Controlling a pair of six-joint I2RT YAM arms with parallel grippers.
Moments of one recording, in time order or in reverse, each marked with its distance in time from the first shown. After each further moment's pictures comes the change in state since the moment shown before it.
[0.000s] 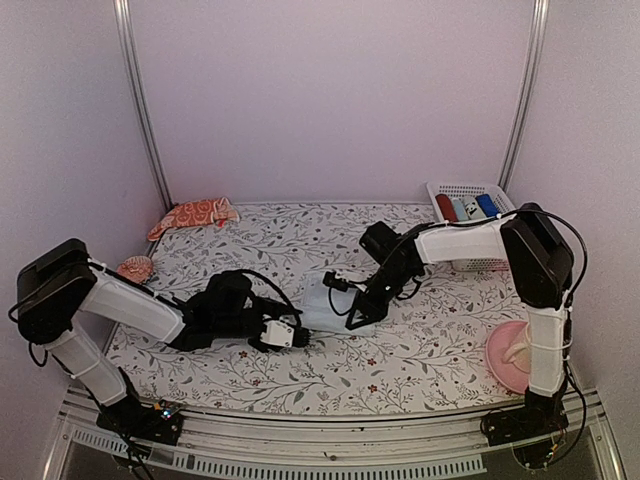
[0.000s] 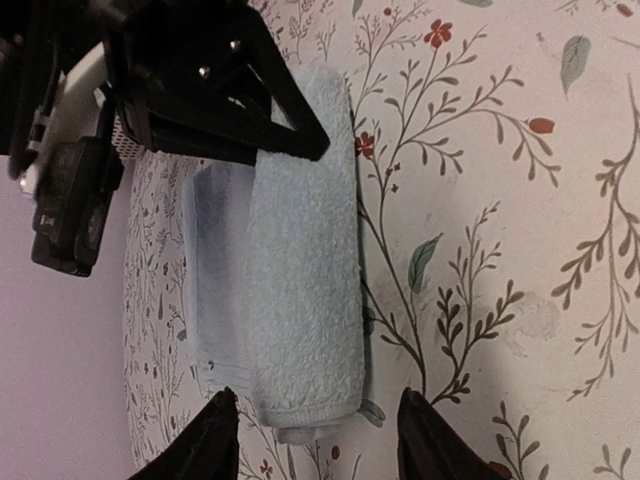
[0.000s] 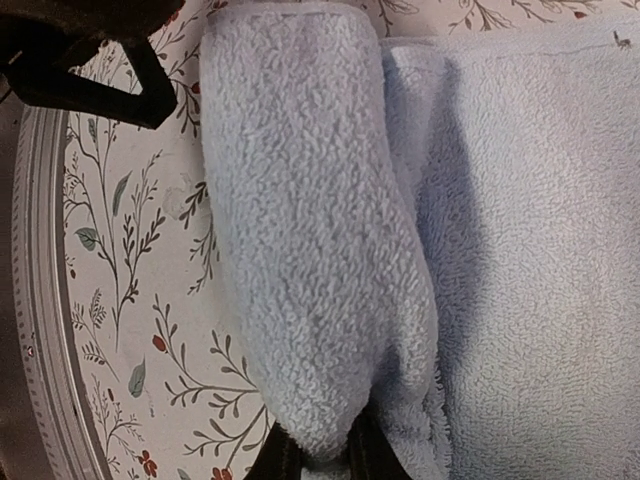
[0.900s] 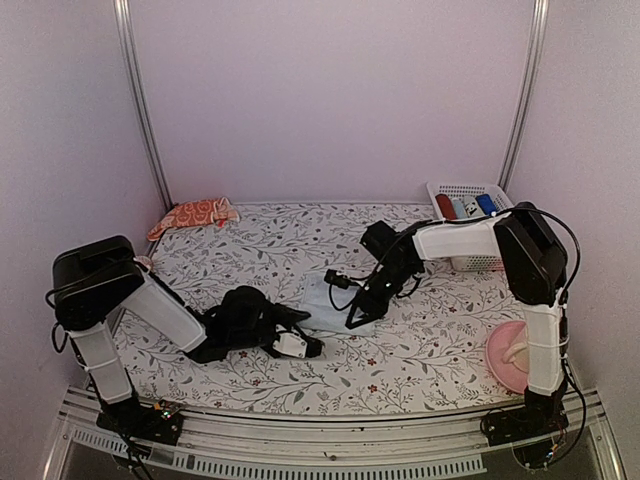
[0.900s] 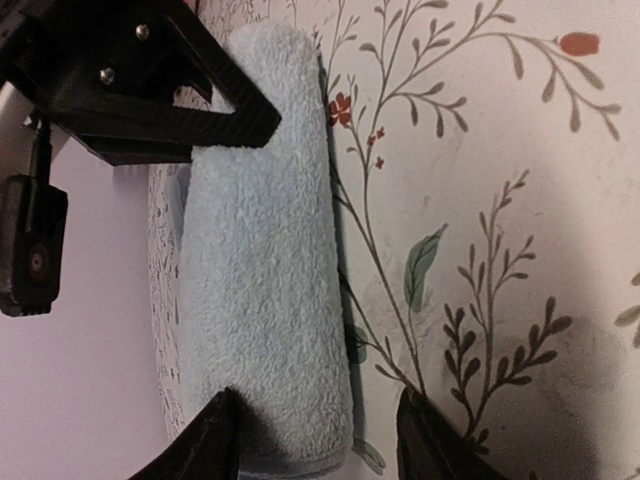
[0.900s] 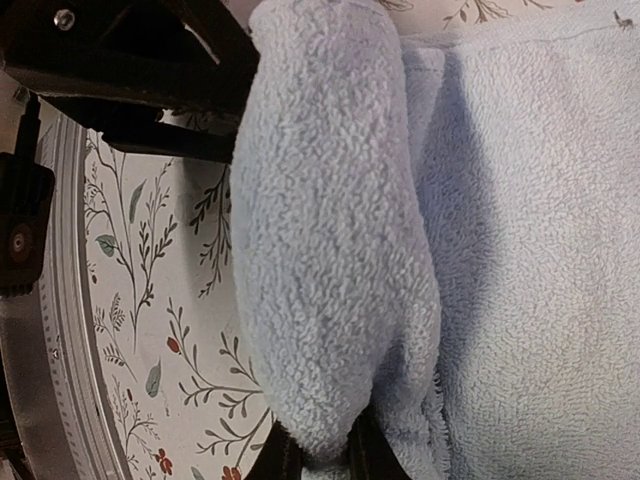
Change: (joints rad) left arm -0.063 0.214 -0.008 0.263 -0.159 0.122; right arm -0.031 0.058 0.063 -0.068 -0.082 -0.003
